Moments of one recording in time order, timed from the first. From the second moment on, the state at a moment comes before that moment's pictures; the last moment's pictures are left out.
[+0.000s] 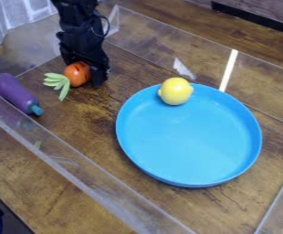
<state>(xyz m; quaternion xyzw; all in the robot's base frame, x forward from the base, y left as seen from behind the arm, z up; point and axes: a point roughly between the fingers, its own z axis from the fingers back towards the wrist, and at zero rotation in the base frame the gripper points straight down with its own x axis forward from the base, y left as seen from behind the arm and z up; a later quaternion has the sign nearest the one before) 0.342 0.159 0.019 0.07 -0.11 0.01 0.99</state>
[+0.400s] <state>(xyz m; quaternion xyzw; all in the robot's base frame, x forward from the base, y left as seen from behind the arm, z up) 0.340 0.160 0.018 0.06 -0.10 0.02 0.99</state>
